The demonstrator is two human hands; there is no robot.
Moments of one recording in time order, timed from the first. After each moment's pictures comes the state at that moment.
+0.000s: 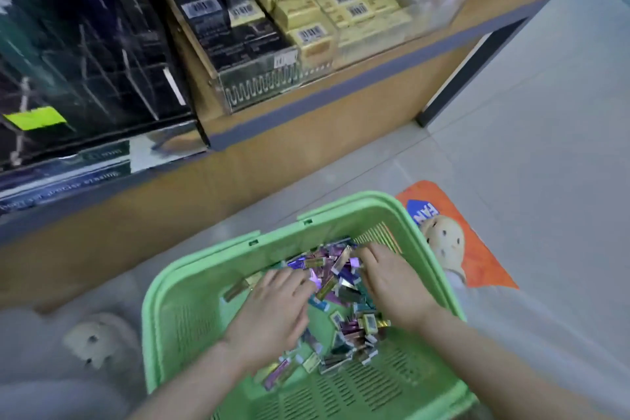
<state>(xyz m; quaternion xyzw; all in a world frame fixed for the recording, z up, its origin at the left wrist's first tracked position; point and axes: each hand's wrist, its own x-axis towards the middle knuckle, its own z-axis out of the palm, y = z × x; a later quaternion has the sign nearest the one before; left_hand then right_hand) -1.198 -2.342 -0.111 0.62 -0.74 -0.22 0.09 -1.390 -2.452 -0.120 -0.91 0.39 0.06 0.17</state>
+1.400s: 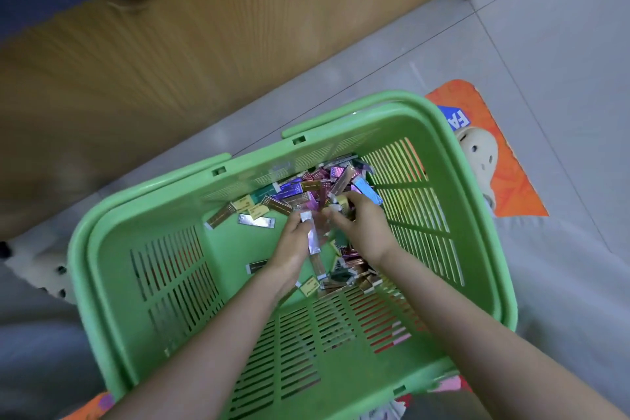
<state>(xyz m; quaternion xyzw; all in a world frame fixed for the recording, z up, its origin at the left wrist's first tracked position) -1.260 -2.359 -0.228 0.66 0.01 -0.67 0.34 -1.360 -2.429 -0.190 -0.61 0.60 0.04 0.52</state>
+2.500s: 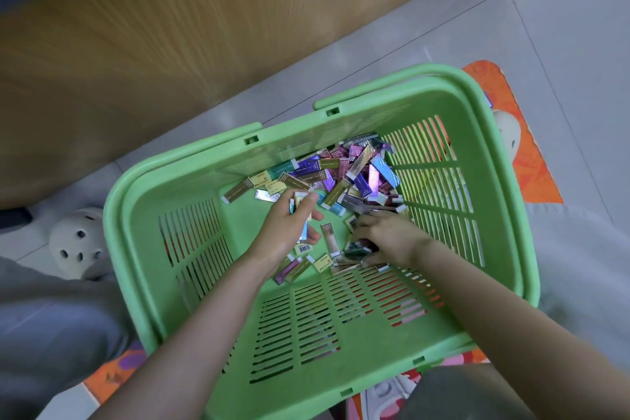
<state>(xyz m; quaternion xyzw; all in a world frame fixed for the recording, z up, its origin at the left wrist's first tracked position) -1.215 -2.340 -0.187 0.69 -0.09 -0.66 0.30 -1.405 -2.417 -0.221 -0.84 0.21 0.40 0.30</state>
